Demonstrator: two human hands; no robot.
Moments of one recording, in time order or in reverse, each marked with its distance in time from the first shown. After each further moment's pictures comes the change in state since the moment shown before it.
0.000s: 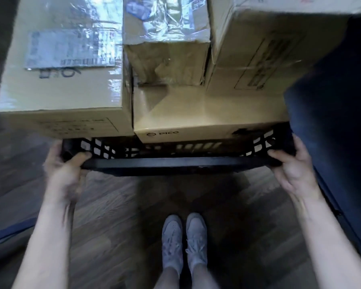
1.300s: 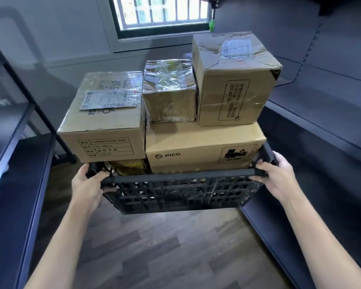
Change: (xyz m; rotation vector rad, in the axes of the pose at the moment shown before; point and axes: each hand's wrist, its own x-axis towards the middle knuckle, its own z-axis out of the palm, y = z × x) left_hand -0.194 0.420 0.020 -0.250 0.000 0.201; right_hand -0.171 -0.416 0.048 0.027 -0.316 -0.269
